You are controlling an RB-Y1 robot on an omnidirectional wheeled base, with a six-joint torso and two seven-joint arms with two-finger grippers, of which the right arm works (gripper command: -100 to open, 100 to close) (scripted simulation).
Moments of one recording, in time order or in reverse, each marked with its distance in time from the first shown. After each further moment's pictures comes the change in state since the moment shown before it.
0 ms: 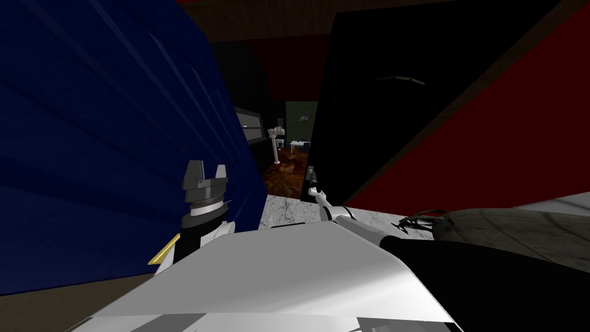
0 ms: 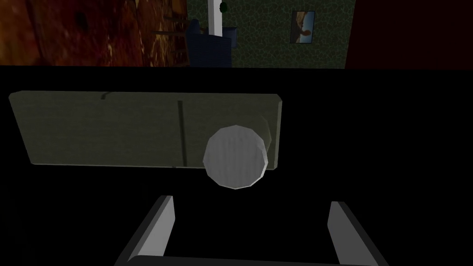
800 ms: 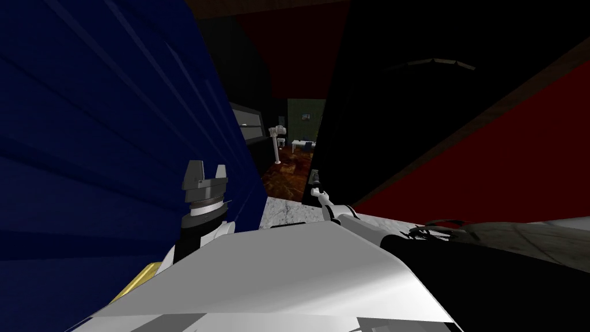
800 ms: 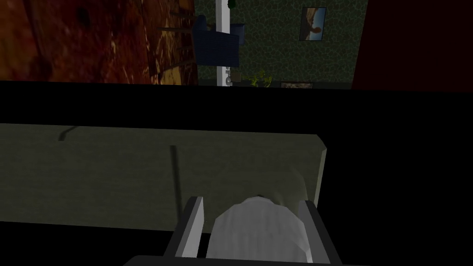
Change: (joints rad) arm -0.008 -0.053 0.000 0.062 -0.005 -0.024 -0.046
